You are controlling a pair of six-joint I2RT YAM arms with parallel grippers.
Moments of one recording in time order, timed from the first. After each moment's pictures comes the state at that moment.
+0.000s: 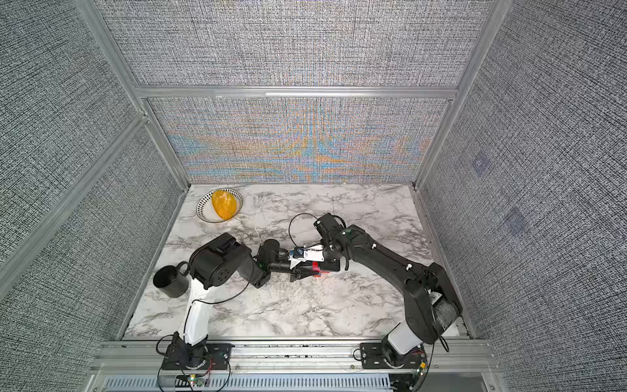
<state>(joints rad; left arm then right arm) -0.67 2.25 0.80 1.13 0.98 0.25 0.63 1.56 1.16 -0.81 -0.10 -0.94</state>
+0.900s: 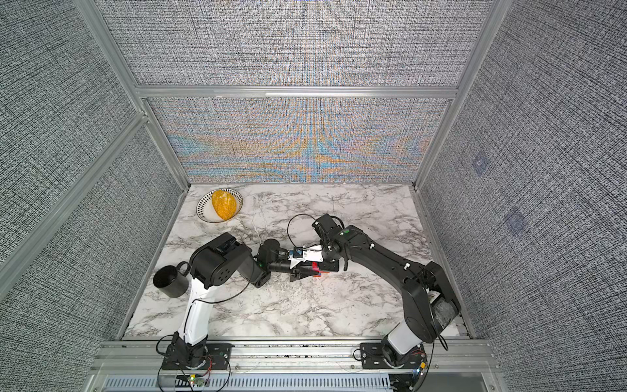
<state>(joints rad) -0.67 2.25 0.81 1.13 1.00 0.24 0.65 1.58 1.16 -0.81 -0.06 -0.92</state>
